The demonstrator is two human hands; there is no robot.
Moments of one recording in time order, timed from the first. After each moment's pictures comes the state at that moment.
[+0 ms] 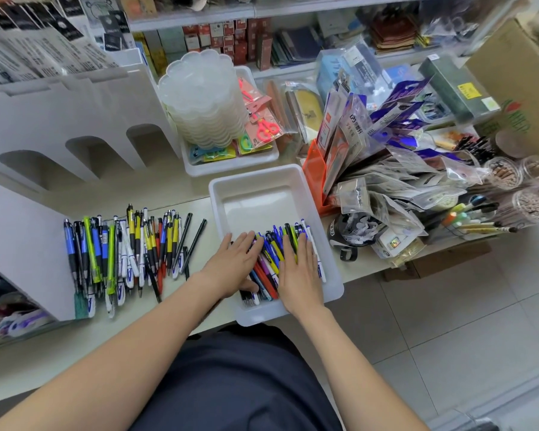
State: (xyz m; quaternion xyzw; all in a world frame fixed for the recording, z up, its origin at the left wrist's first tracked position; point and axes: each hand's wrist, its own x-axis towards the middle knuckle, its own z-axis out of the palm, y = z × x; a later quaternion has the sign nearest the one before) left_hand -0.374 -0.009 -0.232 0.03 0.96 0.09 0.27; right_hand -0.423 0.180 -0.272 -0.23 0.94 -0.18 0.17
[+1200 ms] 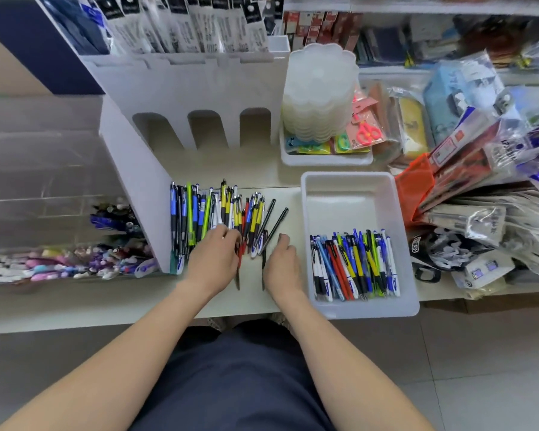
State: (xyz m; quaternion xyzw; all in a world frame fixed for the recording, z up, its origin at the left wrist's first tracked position) left_hand -0.223 -0.131 -0.215 -0.30 0.93 0.22 0.07; right_hand -0.324 -0.001 -0.252 -0.22 0.92 -0.16 0.26
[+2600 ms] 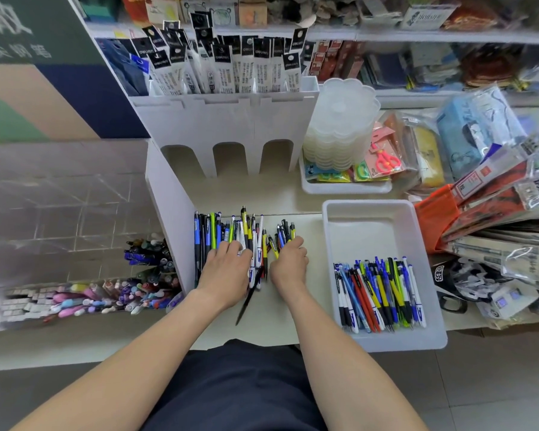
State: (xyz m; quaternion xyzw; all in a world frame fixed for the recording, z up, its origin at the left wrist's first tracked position) left_hand -0.226 -0.182 -0.206 -0.23 0.96 0.11 0.15; right_hand -0.350 -0.087 -0.265 -0.13 0.94 -0.18 0.26
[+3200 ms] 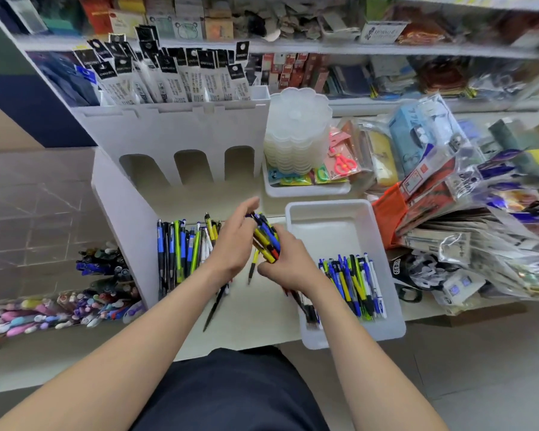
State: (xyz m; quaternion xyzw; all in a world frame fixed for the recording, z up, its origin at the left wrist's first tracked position) left_hand -0.321 -0.143 -0.131 -0.35 0.69 0.63 -0.05; right_hand -0.403 -0.011 -0.151 -0.28 0.82 -0.33 0.37
